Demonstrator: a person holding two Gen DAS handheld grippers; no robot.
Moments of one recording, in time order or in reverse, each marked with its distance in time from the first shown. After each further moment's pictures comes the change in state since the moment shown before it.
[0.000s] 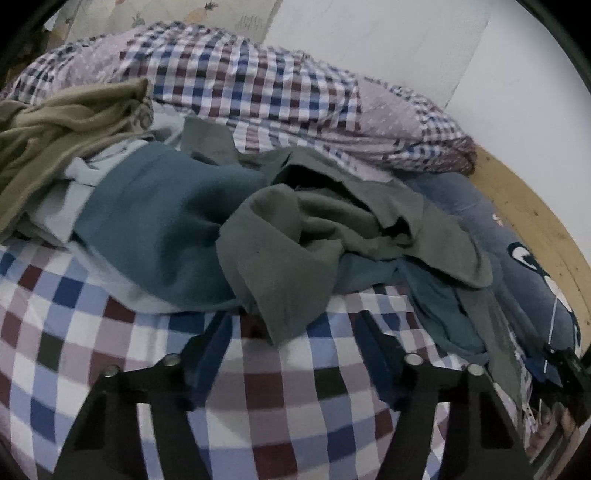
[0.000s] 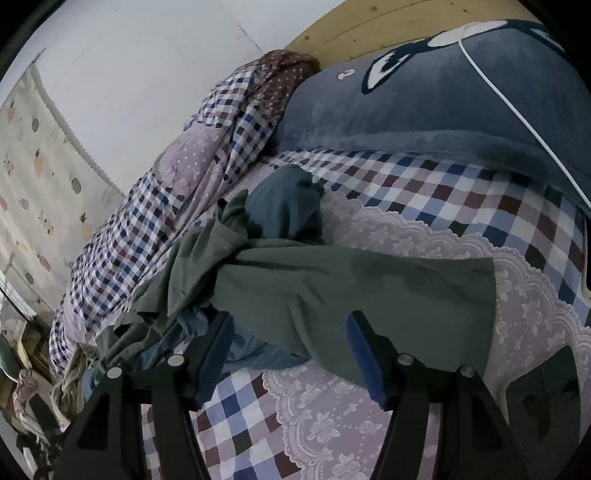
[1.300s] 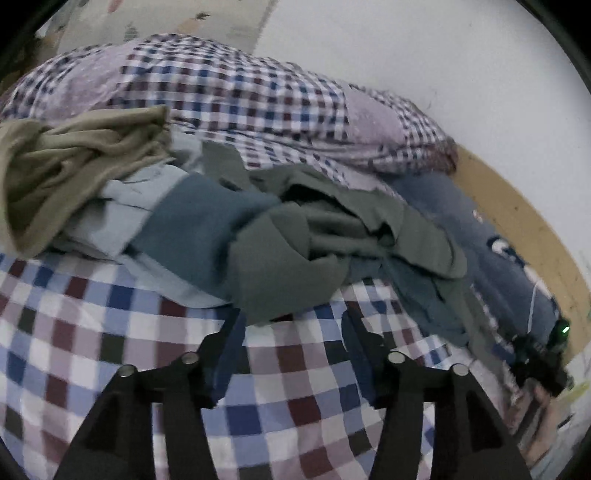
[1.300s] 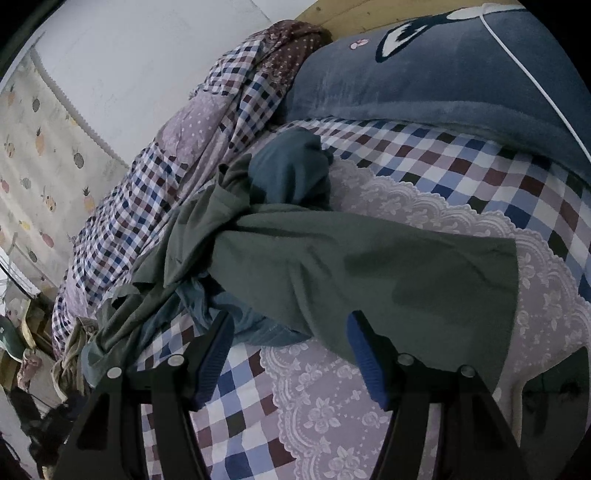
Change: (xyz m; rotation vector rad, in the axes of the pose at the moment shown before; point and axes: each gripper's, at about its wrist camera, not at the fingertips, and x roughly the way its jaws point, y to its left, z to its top) left arm -0.058 0.017 -0.005 0.063 -0.002 -0.038; right arm 0.021 0.000 -0.006 -0.035 0.125 0.032
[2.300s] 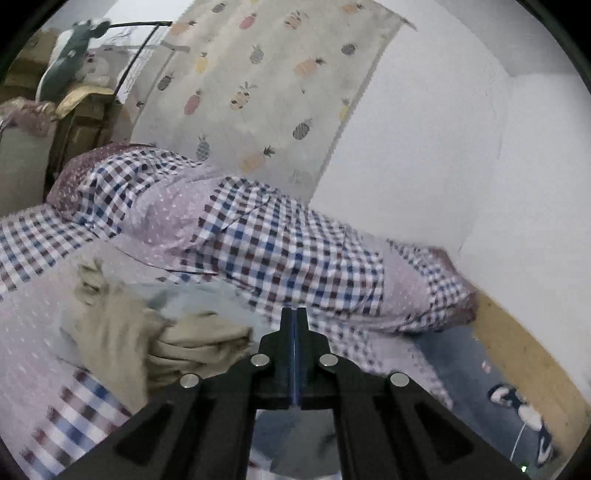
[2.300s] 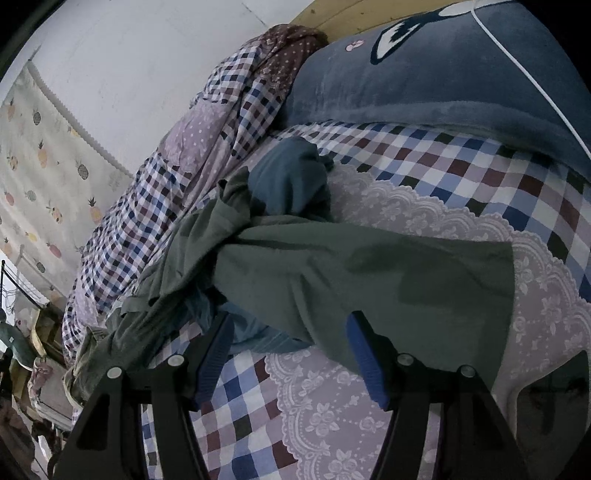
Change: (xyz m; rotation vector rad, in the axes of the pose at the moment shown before) left arm -0.187 0.055 0.131 -0.153 -0.445 0.105; right arm -0.005 -0.006 0.006 0.028 0.000 0.035
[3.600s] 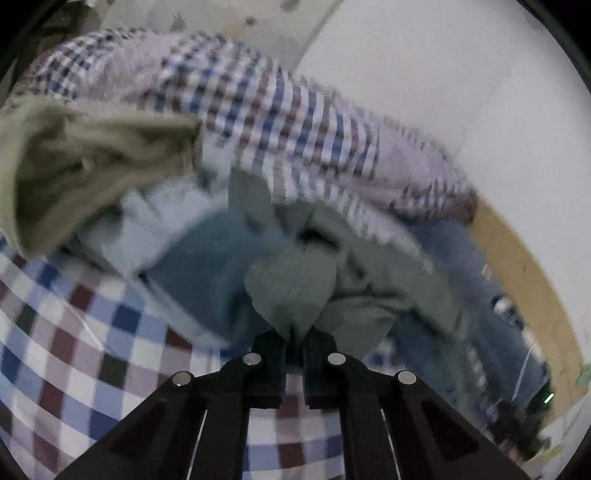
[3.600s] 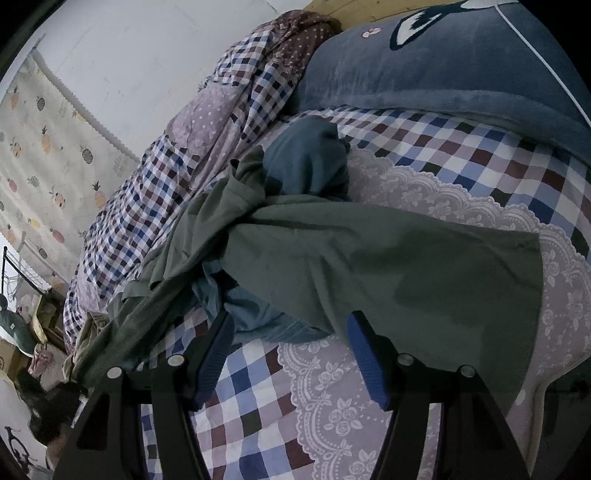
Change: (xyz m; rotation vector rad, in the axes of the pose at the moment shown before) left arm 0.094 -0.030 -0.146 -0.075 0.351 -0.077; right arm 0.012 0.012 -0.006 -0.035 0.045 0.017
